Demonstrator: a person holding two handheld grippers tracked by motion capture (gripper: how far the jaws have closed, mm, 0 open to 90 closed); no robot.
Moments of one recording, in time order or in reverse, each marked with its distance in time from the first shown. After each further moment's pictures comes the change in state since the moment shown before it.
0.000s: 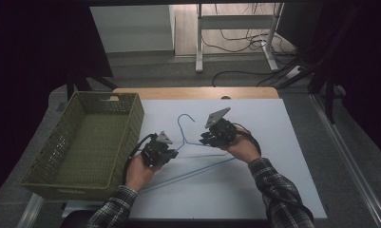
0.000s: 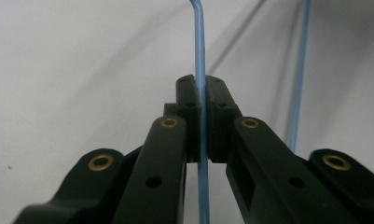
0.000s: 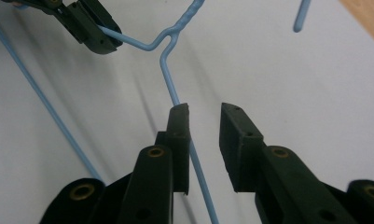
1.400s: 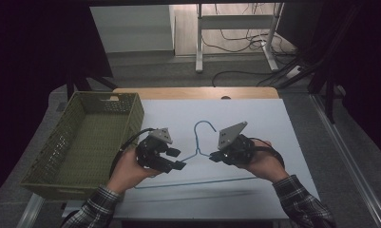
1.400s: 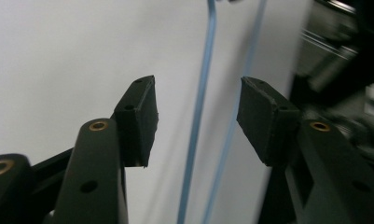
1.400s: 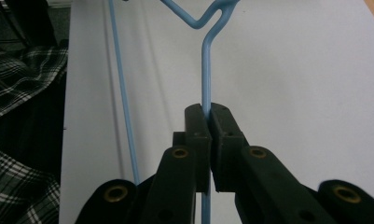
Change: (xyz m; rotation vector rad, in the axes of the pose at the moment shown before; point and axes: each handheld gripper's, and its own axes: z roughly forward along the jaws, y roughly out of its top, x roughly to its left) left arm -0.033 0.042 -0.074 0.056 -0.315 0.145; right arm 0.070 0.000 -0.079 0.020 0.091 -0.153
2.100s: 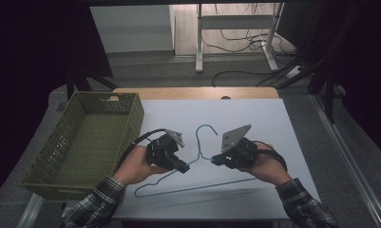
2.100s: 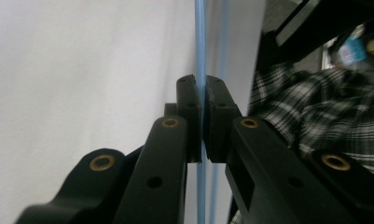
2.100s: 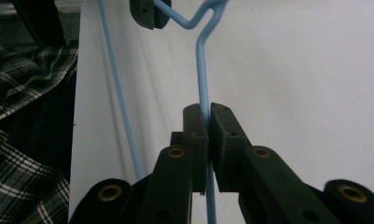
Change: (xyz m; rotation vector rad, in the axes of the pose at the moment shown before) left arm 0.005 0.014 0.020 0.137 -0.133 0.069; right arm 0.003 -0.010 -0.001 -0.020 0.025 0.020
